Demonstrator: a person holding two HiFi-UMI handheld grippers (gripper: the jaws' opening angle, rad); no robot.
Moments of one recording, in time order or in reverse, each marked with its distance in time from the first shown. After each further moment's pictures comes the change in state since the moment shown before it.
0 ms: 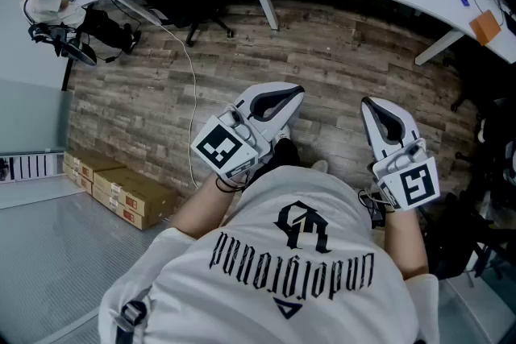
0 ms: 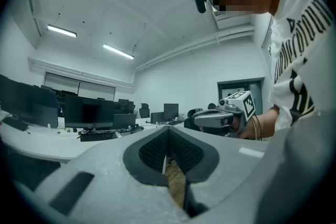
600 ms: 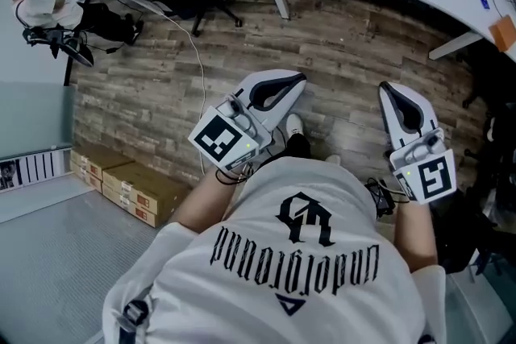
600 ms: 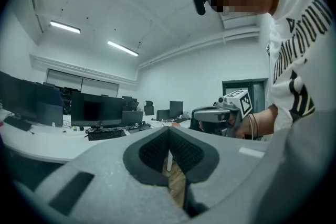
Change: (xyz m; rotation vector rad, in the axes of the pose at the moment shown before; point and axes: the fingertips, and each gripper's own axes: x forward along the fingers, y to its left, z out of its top) left arm -0.007 0.117 -0.005 -0.008 0.026 0.007; right arm 0.105 -0.040 0.003 -0.022 -0.006 -0.015
